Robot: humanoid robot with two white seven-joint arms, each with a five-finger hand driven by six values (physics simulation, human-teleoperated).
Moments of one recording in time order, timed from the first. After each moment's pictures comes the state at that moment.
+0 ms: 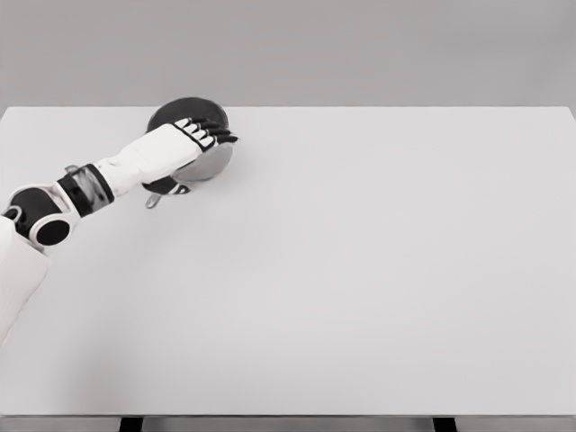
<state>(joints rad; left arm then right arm) -0.51 0.45 -0.33 -1.29 -0.79 -0.61 -0.28 0.06 0.00 -0.11 0.07 -0.01 -0.22 -0.06</state>
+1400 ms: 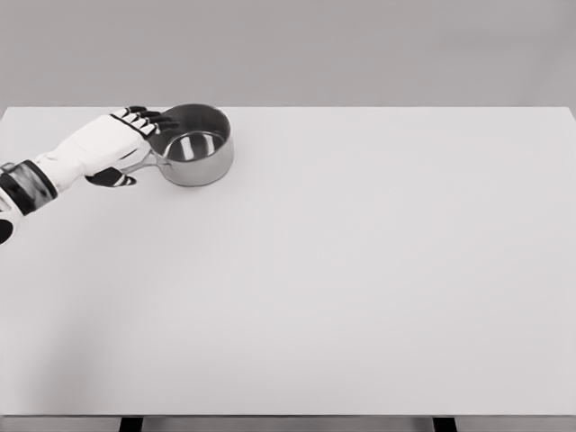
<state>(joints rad) -0.47 0.55 -0.21 -1.27 -0.79 -0.61 -0.28 0.06 0.00 -0.11 0.07 -0.01 -0.22 -0.06</state>
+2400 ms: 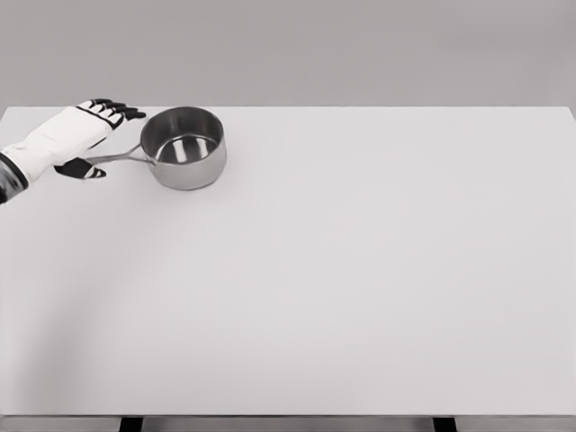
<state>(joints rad) -0.52 0.58 -0.18 -1.16 -0.79 -0.61 -0.28 0.06 0.00 -0.11 0.07 -0.01 -0.22 -0.06</state>
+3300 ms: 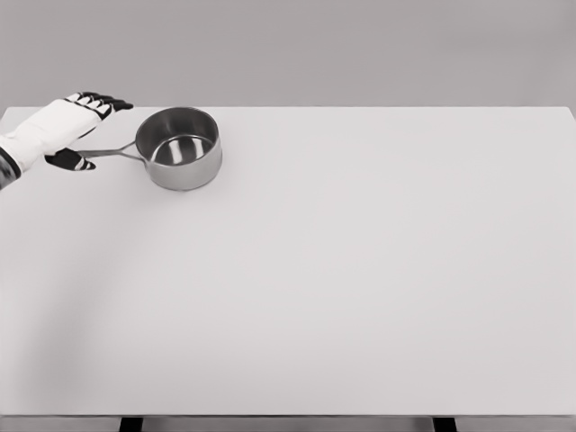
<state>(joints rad) -0.59 0.57 -0.19 -1.04 -0.82 -0.61 -0.28 0.06 0.00 -0.11 0.07 -0.01 -0.22 -0.06</state>
